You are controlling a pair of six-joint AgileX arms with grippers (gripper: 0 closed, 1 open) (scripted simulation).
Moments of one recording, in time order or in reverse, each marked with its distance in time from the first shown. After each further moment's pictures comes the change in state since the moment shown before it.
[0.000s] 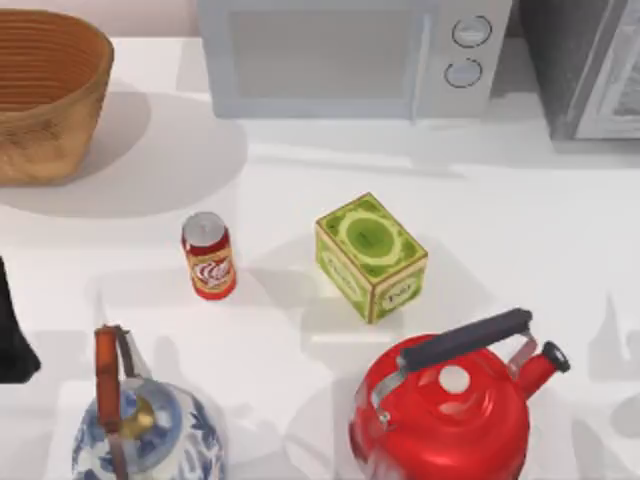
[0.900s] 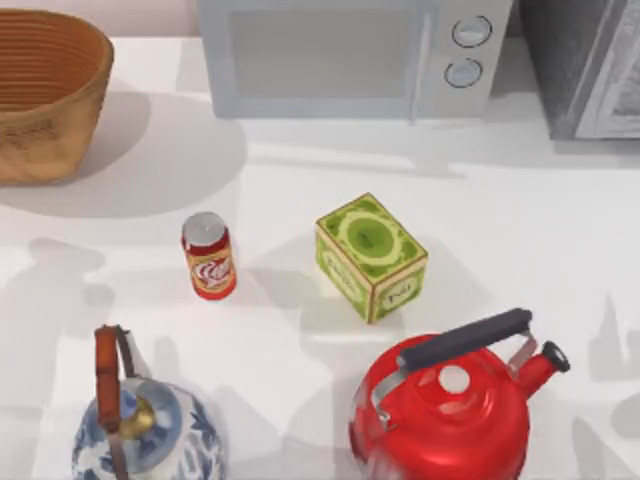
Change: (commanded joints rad) left arm 0.106 0.743 0.621 -0.456 0.019 0.411; right arm 0.000 0.000 0.000 0.000 0.000 0.000
